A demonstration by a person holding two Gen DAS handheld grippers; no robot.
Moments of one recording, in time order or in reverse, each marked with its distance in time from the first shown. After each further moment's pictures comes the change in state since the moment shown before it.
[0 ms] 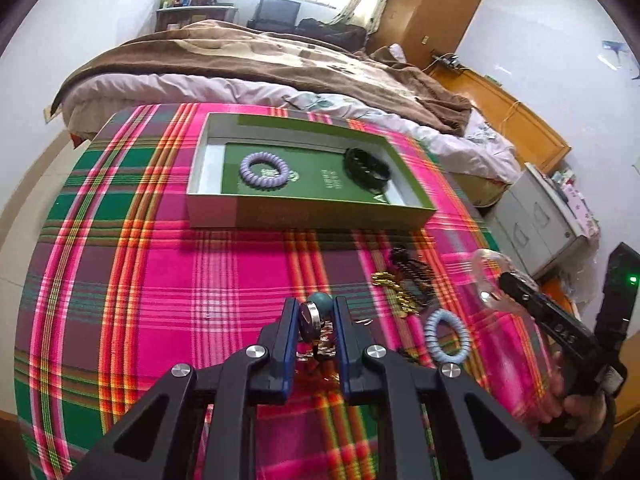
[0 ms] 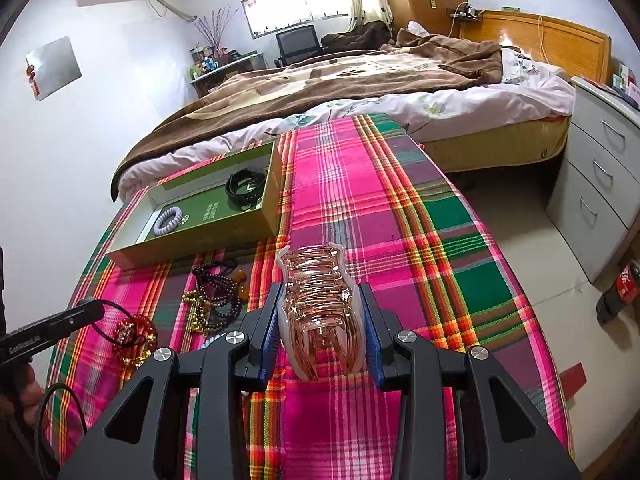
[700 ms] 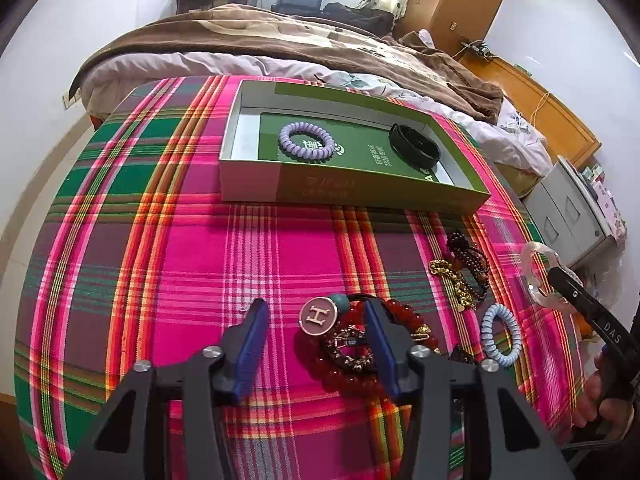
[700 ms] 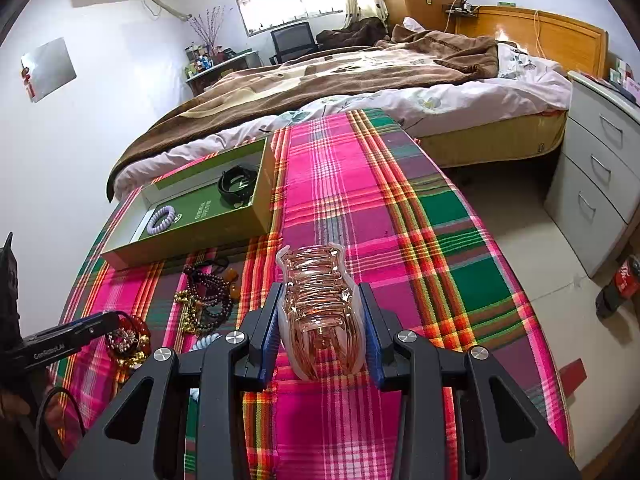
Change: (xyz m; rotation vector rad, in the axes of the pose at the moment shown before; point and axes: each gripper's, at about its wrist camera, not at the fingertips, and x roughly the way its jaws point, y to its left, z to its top) left arm 0.033 0.020 -0.004 -0.030 0.064 0.103; right arm 0.005 -0.004 -0.001 0.012 0.016 -0.009
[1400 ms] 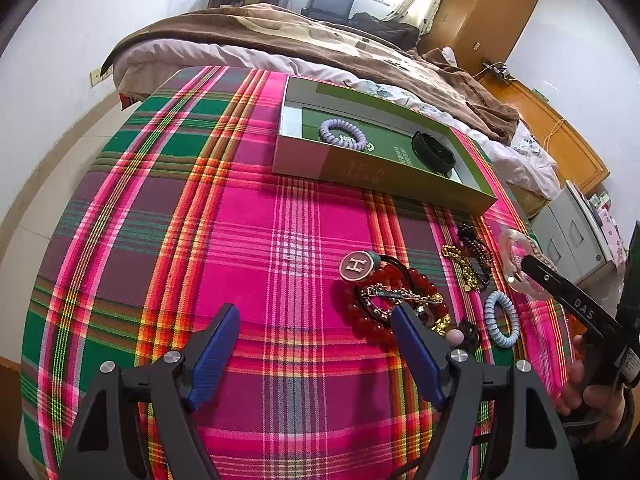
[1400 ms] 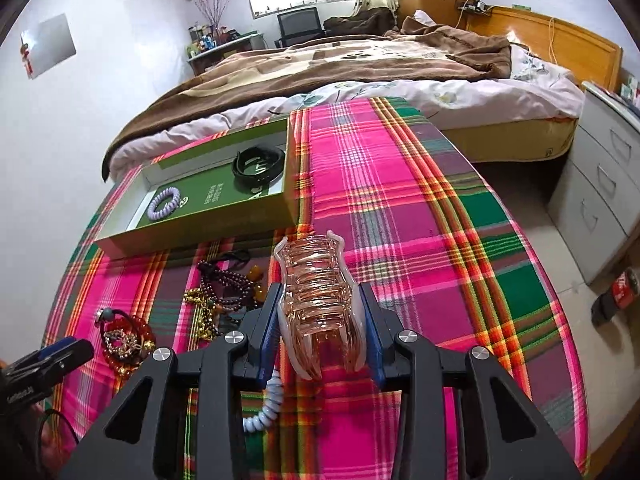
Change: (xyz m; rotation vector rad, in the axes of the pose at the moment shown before) left arm -0.029 0.021 -0.031 -0.102 -0.034 0.031; right arm 0.021 0.027 0.003 -0.043 0.045 -0.029
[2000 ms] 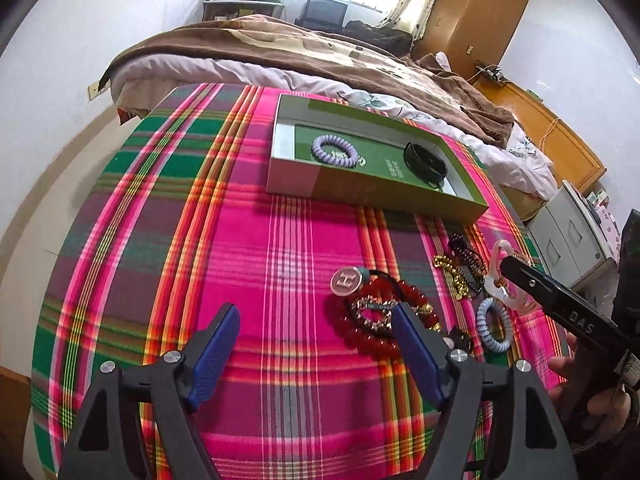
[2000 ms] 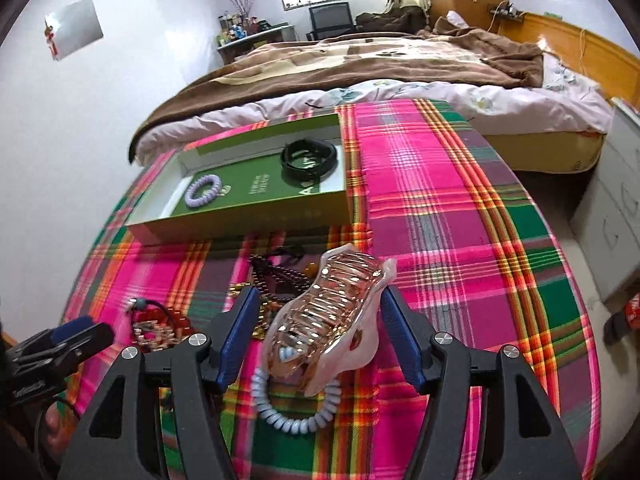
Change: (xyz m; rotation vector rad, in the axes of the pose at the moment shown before) left arm -0.010 -0.005 0.003 0.023 -0.030 0.001; right arm 0.011 0.037 0.002 -0.083 0.029 0.025
